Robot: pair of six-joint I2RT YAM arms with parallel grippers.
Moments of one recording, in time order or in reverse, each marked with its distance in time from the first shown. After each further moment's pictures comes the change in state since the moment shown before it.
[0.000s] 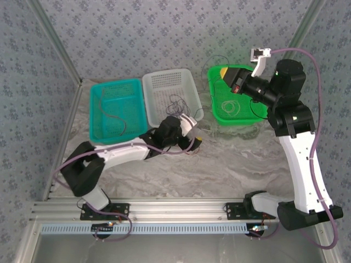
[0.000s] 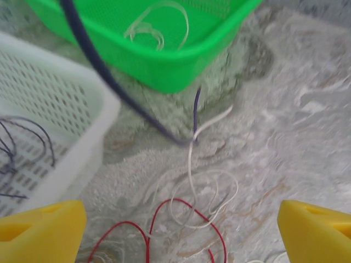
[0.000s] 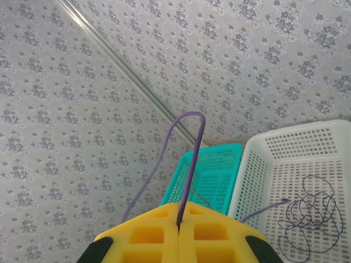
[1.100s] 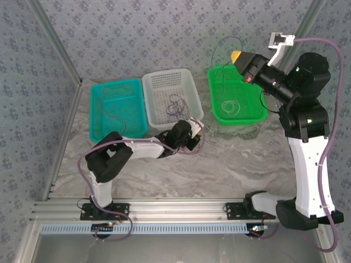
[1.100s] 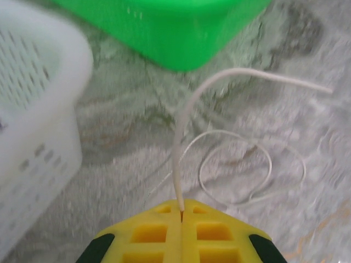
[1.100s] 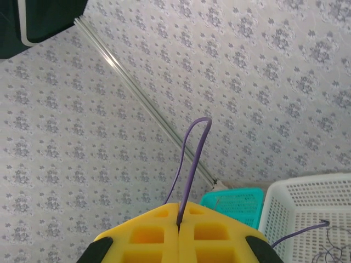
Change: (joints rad) left arm -0.020 0.237 0.057 0.143 -0.080 -0.030; right arm -0.033 0.027 0.204 0.024 0.004 0.074
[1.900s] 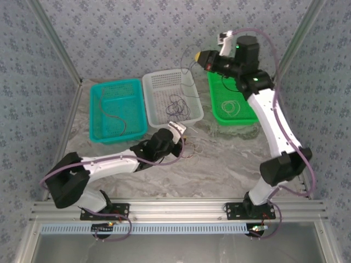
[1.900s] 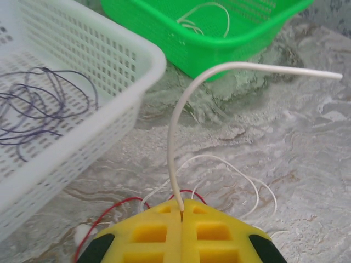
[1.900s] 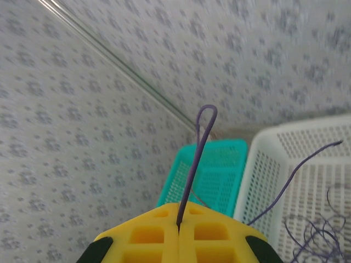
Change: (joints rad) left arm -0.044 -0.475 -0.283 -0.089 -0.142 -0.132; right arm 0.116 0.458 0.023 0.102 -0.035 -0.053
